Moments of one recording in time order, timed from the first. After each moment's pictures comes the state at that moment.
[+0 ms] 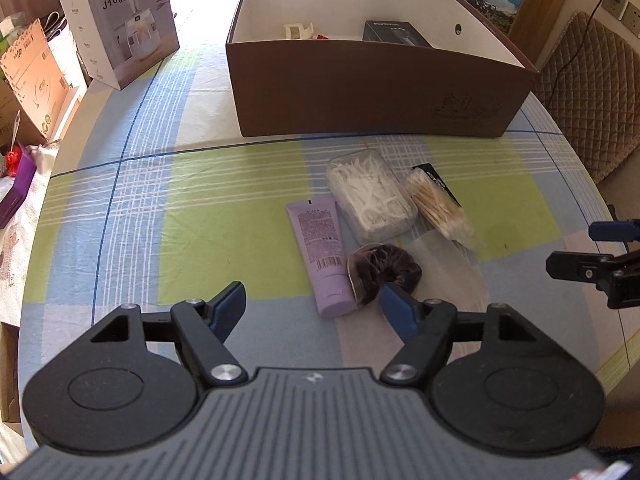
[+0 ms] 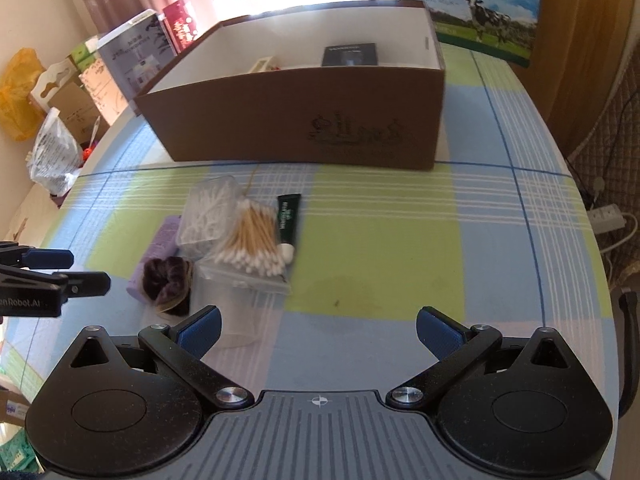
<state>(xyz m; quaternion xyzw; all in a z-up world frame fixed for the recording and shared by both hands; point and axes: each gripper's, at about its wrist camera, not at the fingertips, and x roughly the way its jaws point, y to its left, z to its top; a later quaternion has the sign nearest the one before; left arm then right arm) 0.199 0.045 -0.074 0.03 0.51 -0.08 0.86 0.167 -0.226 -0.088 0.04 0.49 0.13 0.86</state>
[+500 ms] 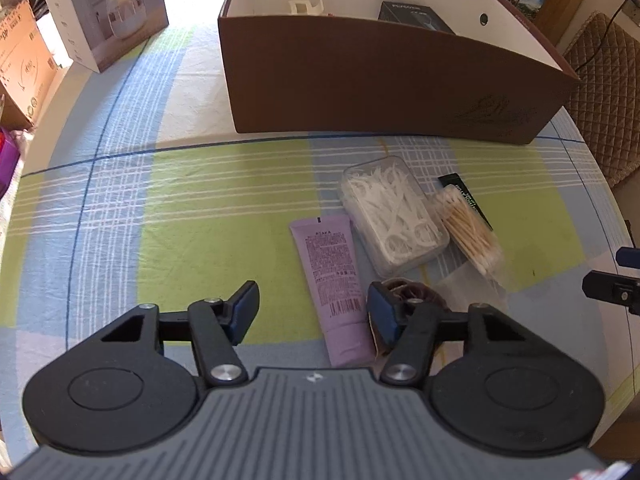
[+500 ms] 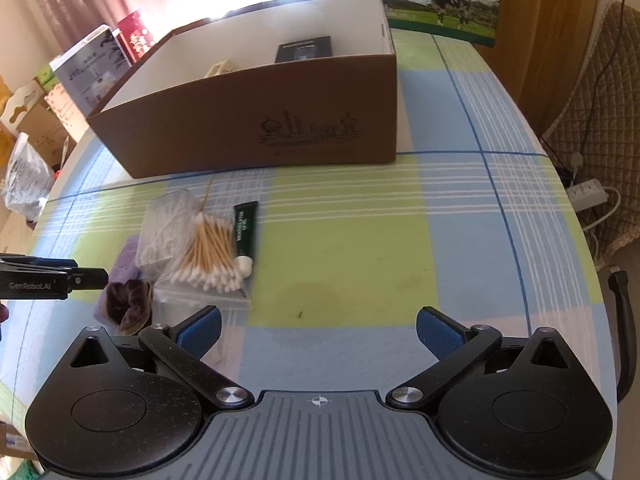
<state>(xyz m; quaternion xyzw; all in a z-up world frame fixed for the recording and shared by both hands) 0.253 0.048 -0.109 0.01 0.54 -0.09 0.84 0.183 -0.239 -0.099 0.06 0.50 0.08 0.86</state>
